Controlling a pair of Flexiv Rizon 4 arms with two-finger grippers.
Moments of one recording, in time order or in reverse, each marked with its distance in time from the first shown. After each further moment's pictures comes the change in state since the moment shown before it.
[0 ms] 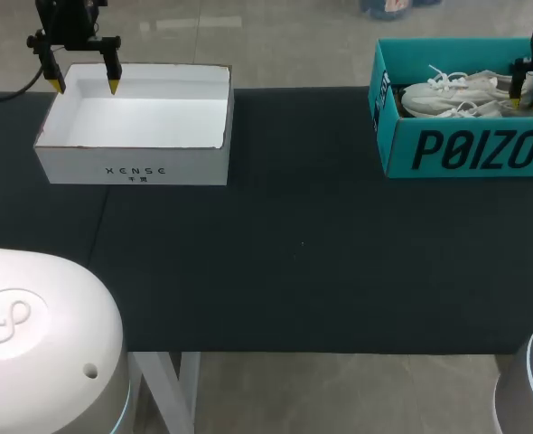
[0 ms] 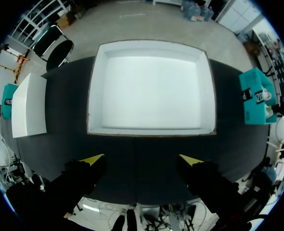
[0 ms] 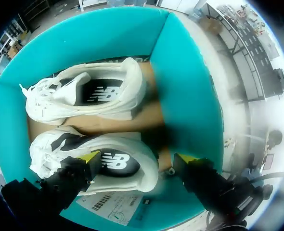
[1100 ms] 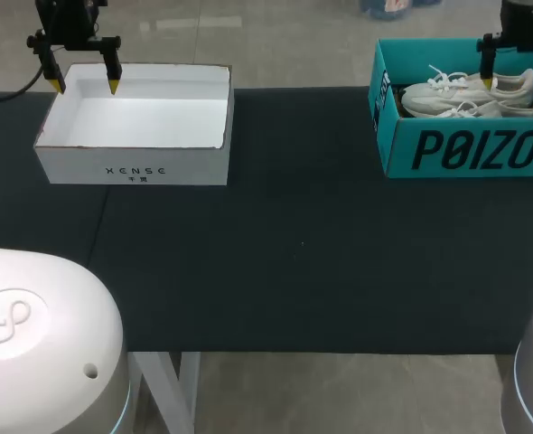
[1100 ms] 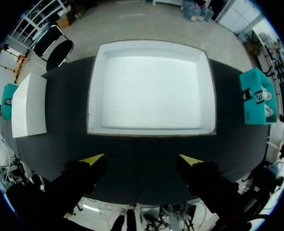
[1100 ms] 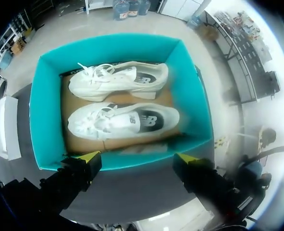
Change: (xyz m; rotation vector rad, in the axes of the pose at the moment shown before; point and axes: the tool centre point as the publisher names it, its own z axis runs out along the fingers) left arm 0.000 0.000 0.000 0.000 0.000 0.000; right arm 0.073 -0.070 -0.110 -0.047 -0.056 -0.023
